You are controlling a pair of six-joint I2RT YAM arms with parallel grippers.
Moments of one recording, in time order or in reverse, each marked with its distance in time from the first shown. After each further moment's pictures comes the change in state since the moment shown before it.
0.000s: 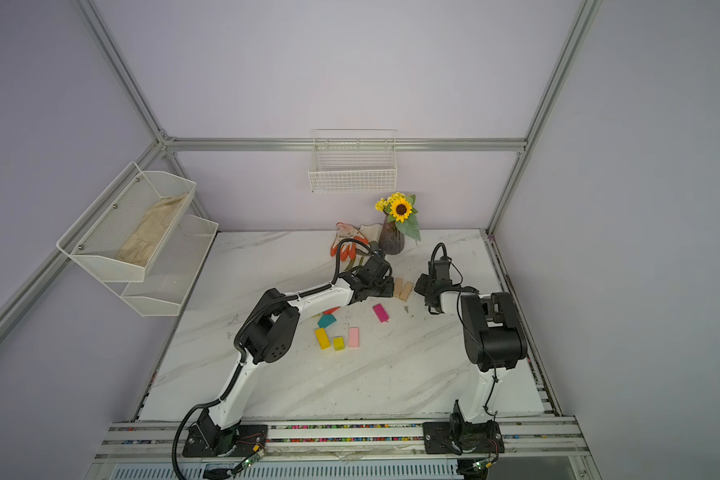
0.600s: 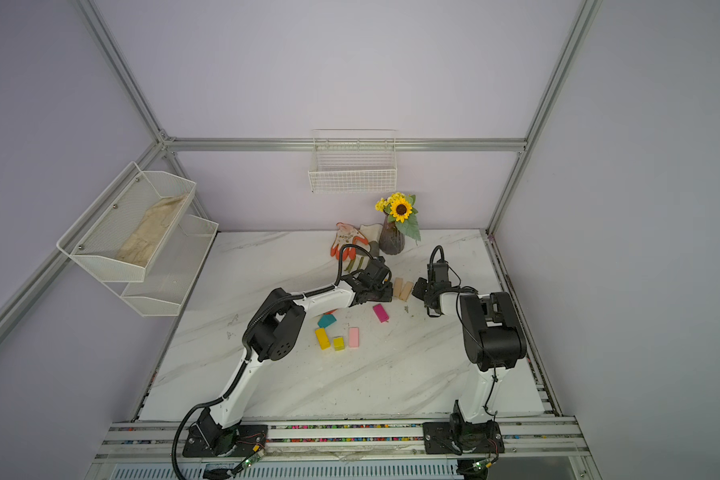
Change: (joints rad) left arm 0.010 0.056 0.004 -0.002 0.029 0.001; right arm 0.014 0.040 0.019 -0.030 -0.083 -0.018
